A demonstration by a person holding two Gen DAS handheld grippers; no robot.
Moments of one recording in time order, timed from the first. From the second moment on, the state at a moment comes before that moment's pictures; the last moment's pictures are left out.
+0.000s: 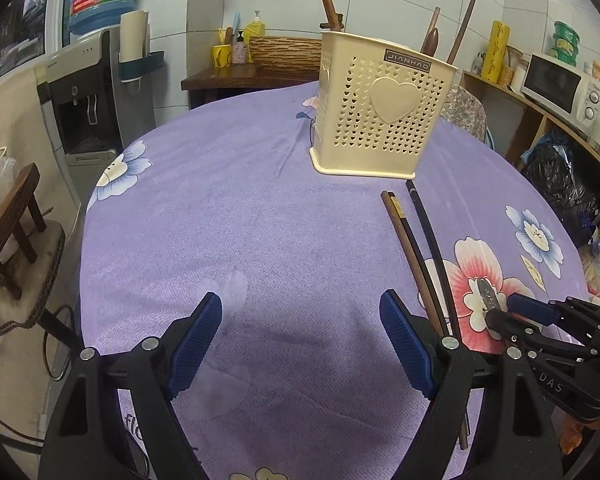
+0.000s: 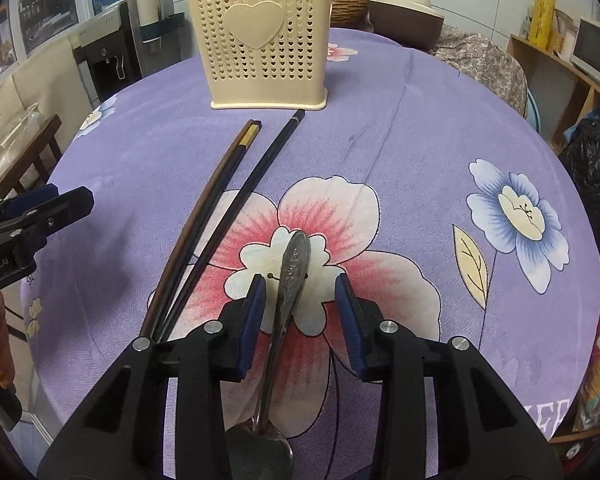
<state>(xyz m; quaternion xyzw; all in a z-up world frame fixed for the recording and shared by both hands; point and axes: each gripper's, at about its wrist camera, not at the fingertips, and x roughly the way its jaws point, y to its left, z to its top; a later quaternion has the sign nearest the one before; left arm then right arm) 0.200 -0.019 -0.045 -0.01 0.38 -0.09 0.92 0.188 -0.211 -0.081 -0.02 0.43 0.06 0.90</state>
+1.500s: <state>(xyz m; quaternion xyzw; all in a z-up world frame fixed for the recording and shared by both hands) 0.222 -0.083 -0.026 0.02 0.37 -0.17 0.91 0.202 -0.243 -0.073 0.02 0.43 0.08 0.90</state>
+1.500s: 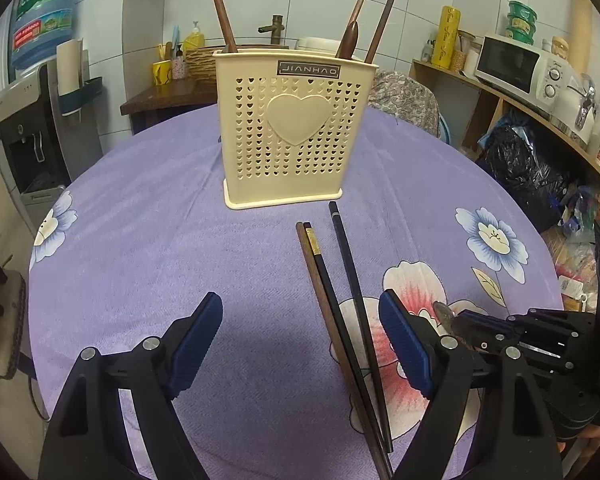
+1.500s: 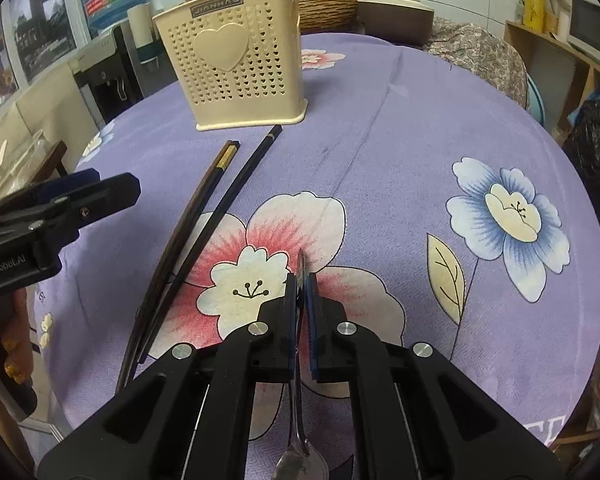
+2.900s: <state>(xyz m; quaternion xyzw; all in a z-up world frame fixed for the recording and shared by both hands) 0.336 -0.177 -0.060 0.07 0.46 -0.18 0.87 0.175 -0.292 -0.033 0.11 0.36 0.08 0.92</state>
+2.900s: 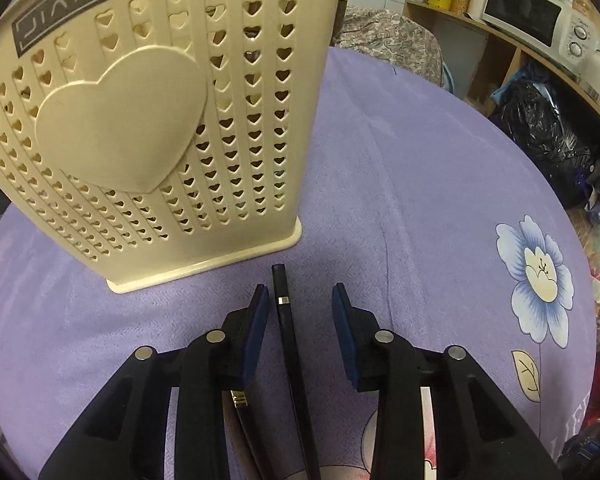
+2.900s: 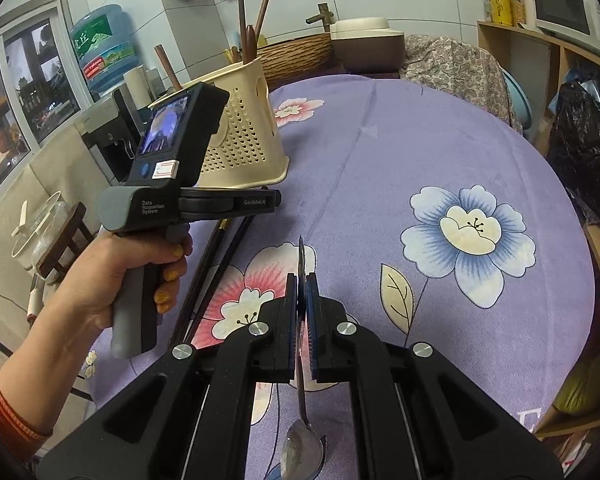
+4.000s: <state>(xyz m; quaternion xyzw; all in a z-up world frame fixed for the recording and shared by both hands) 0.215 -0.073 0.076 -0.06 0.27 -0.26 0.93 0.177 -0.289 0.004 0.11 0.32 0.12 0.93</state>
